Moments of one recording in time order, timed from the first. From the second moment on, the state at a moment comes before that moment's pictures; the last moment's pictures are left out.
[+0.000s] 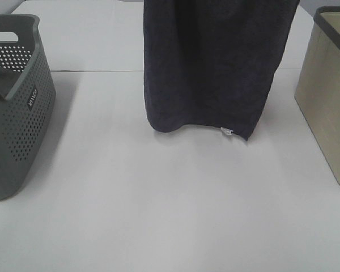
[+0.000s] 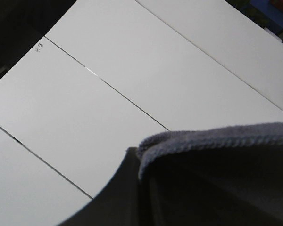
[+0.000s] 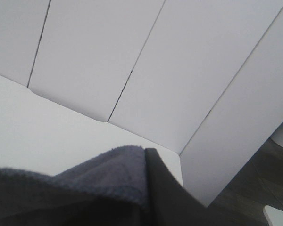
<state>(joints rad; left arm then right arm) -0.62 1.81 -2.11 0.79 0.15 0.19 0.49 1.51 -1.88 -0.72 0.65 0.16</state>
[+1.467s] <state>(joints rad) -0.29 2.40 -2.69 0.62 -0.23 0.14 0.34 2.02 -2.30 -0.64 0.23 0.28</state>
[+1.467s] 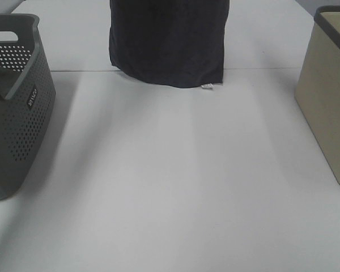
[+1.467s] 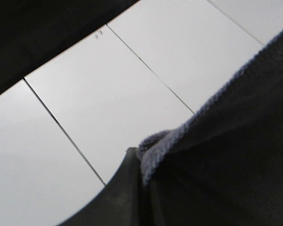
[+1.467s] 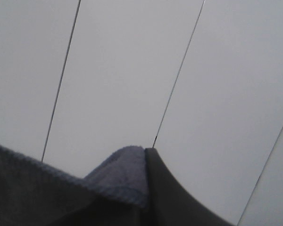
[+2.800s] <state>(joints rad) -0.56 2.01 -2.34 0.10 1.21 0.14 0.34 1.74 -2.11 -0.01 1.22 -0.03</state>
